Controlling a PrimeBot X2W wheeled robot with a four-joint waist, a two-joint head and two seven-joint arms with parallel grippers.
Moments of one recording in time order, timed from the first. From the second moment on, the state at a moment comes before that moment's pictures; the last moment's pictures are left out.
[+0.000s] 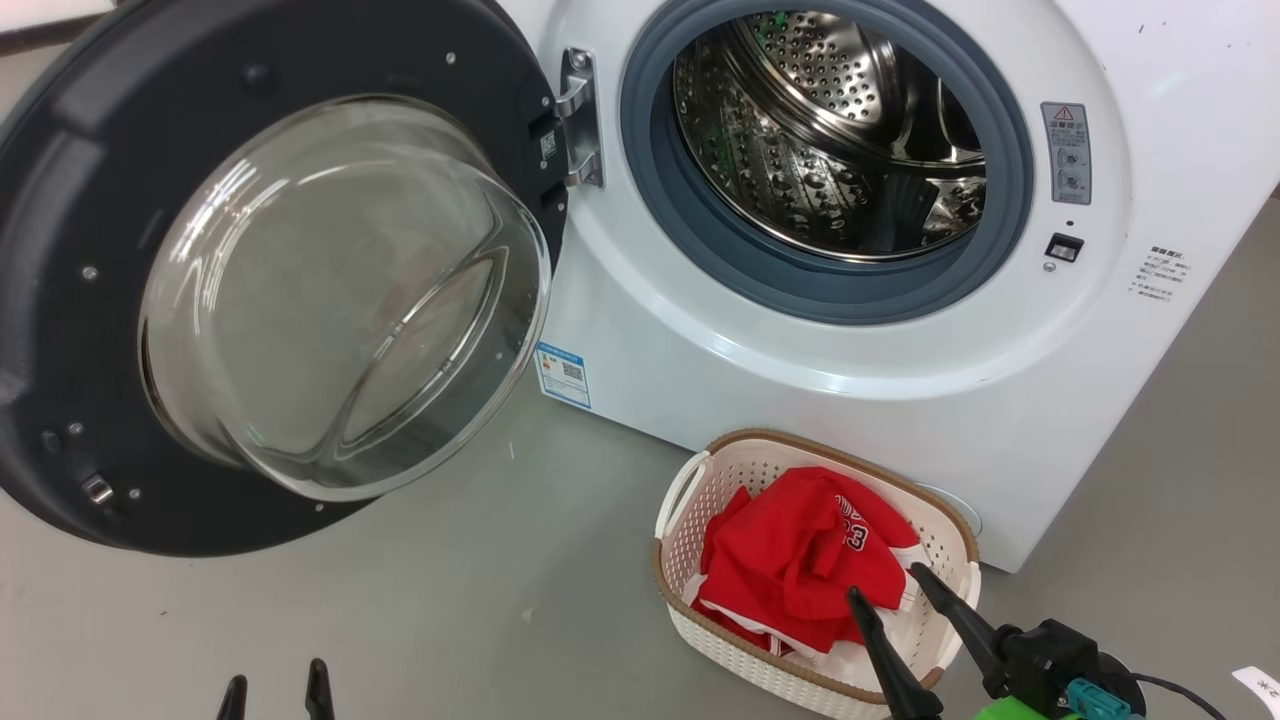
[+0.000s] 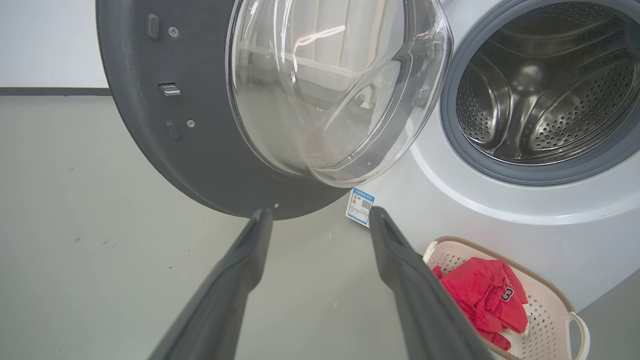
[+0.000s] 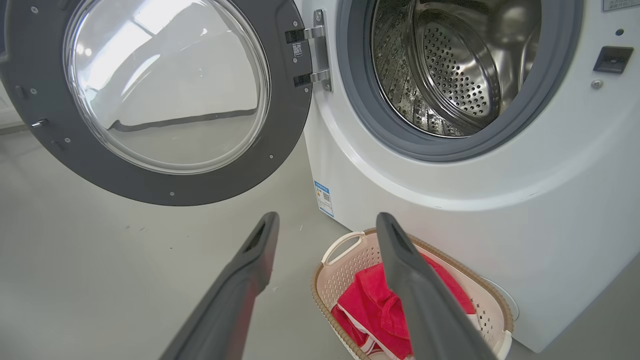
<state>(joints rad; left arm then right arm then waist) 0.17 0.04 0.06 0.17 -0.28 0.02 -0.25 0.01 -0.10 0.24 0.33 0.32 0.13 -0.26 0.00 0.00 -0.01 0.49</state>
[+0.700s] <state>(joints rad) 0.03 0.08 0.20 -0.02 -0.24 -0.07 -0.25 0.02 -0.09 0.22 0.31 0.32 0.13 -0.26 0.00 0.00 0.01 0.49</state>
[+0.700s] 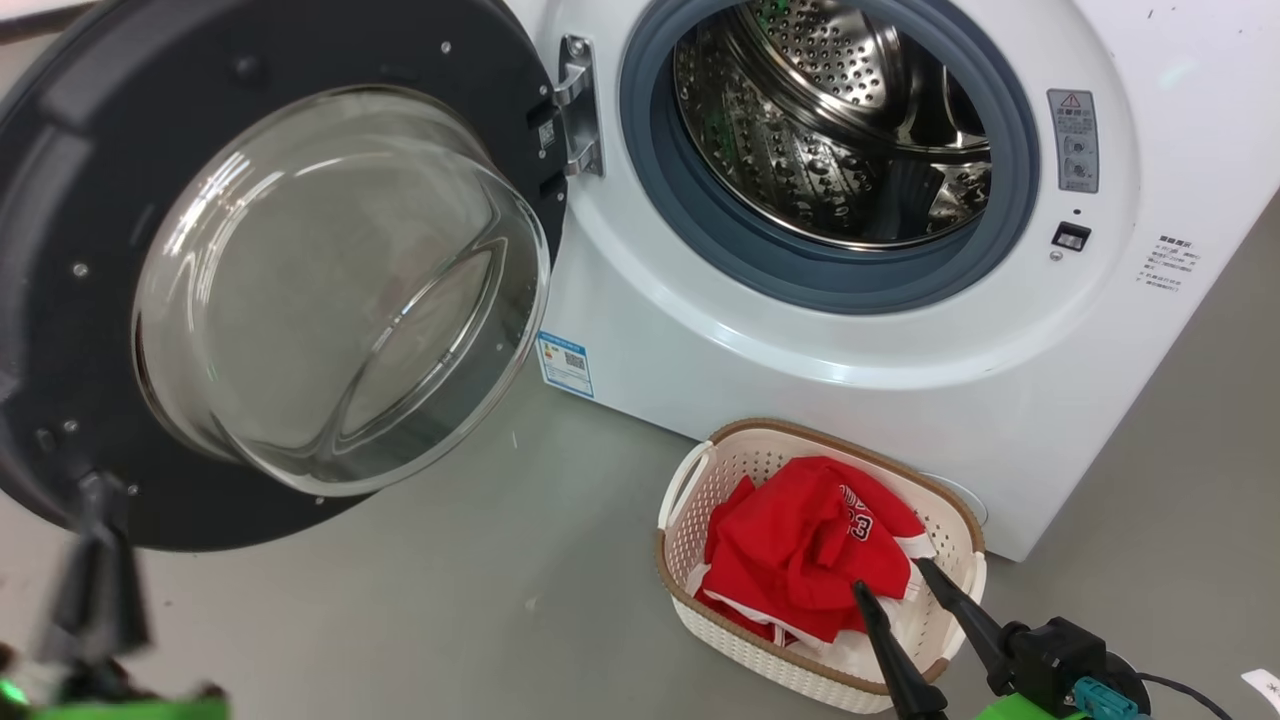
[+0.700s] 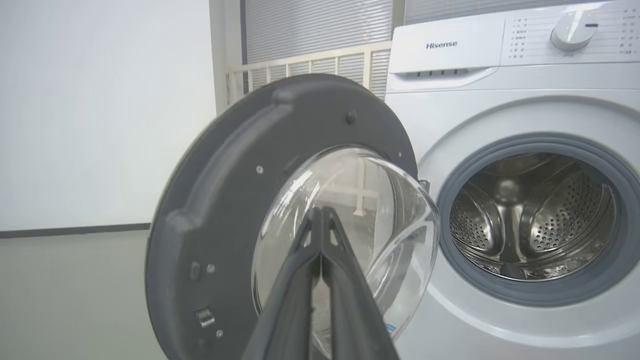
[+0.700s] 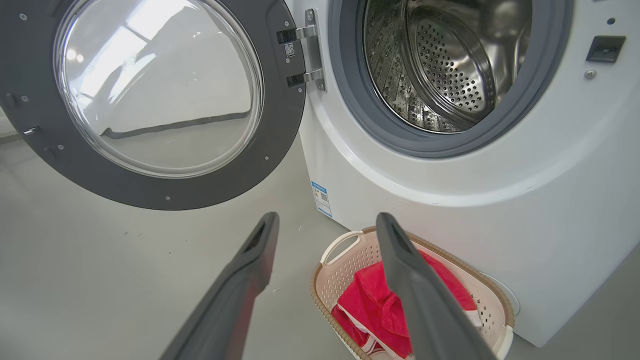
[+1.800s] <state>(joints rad) -0.86 0.59 0.16 0.83 -1.08 -0.12 0.36 0.02 -0.09 0.19 0.29 0.29 0.13 -0.26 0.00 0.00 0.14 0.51</state>
